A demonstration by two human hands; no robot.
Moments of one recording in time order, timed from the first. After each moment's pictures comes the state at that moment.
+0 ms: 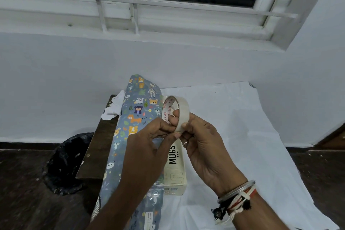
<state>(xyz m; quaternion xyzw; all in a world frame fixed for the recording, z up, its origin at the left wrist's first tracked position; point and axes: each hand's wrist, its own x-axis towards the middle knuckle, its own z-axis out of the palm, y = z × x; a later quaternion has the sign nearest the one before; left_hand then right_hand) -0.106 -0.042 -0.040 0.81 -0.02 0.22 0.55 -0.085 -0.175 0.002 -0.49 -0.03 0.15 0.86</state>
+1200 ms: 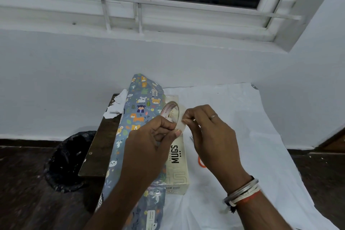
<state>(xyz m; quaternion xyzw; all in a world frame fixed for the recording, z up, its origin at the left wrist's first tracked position) -0.104 -0.035 -0.038 0.83 0.01 0.20 0.53 -0.066 -0.200 -0.022 -0.89 -0.25 -0.32 0.22</state>
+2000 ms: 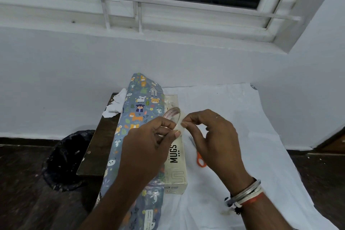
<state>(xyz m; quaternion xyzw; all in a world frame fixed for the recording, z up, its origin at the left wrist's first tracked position) -0.104 -0.035 -0.032 0.87 0.04 0.18 0.46 -0.066 -0.208 -0.026 -0.88 -0.21 -0.24 0.34</state>
